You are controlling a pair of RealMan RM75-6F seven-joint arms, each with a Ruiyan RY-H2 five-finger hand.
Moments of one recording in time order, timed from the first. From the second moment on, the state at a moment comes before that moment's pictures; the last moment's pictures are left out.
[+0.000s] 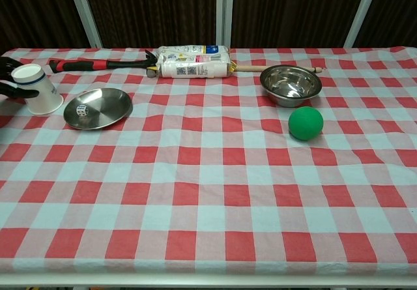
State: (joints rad) left arm -0.59 -1.78 -0.34 -0.64 1.11 0.73 -0.67; right arm 0.07 -1.06 0.11 -1.63 -1.50 1.54 0.01
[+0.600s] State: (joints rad) left arm -0.61 -1.73 -0.28 -0.77 1.29 0.91 -0.71; right arm 0.08 -1.07 0.10 -1.63 -1.50 1.52 0.01
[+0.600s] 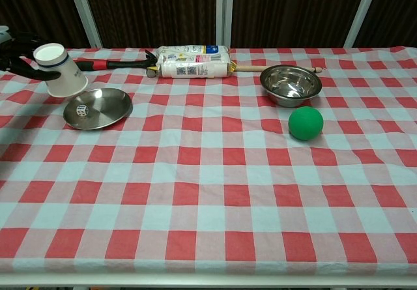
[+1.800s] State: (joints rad) left arm -0.66 -1.78 -0.24 -0.76 1.27 0.82 -0.65; right arm 0.08 -1.07 0.10 -1.60 -1.50 1.51 0.04
